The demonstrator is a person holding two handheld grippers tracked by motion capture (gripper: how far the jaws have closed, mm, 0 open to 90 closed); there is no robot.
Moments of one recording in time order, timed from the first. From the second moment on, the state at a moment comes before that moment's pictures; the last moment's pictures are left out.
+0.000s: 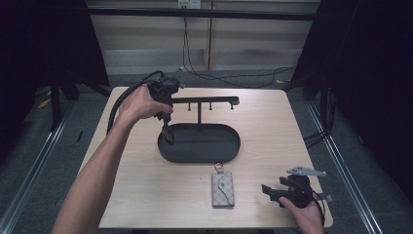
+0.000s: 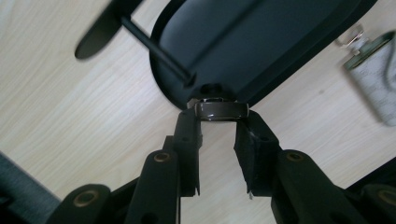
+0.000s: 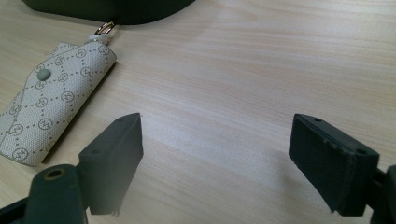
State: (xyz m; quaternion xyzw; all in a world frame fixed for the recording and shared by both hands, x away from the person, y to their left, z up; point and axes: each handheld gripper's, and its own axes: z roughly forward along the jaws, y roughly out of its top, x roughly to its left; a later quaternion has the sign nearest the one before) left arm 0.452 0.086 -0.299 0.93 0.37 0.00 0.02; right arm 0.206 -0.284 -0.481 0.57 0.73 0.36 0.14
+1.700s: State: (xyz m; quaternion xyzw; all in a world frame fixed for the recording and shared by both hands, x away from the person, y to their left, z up) left arm 0.485 0.086 -0.312 0.90 0.43 0.00 0.03; right arm 0.206 -0.284 -0.481 0.57 0.73 0.36 0.13
